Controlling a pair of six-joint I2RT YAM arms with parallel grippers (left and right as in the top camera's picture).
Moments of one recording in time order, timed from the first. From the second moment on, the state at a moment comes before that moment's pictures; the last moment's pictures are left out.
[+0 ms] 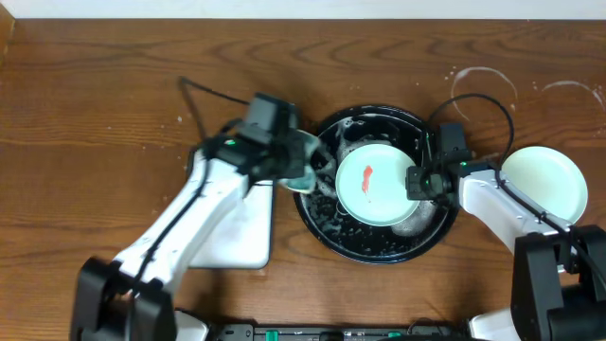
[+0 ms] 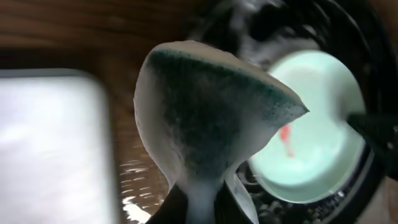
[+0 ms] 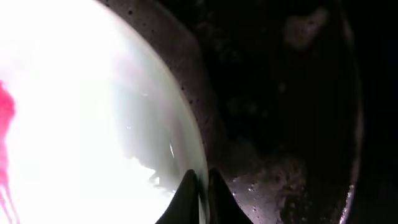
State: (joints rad) left arm -0.44 1.56 1.15 -0.67 0.20 -0.43; right arm 0.18 1.66 0.84 -0.44 -0.03 0.19
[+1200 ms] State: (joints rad) left arm -0.72 2.13 1.43 -0.40 0.40 -0.77; right arm 0.18 1.65 0.84 -0.44 -0.03 0.23
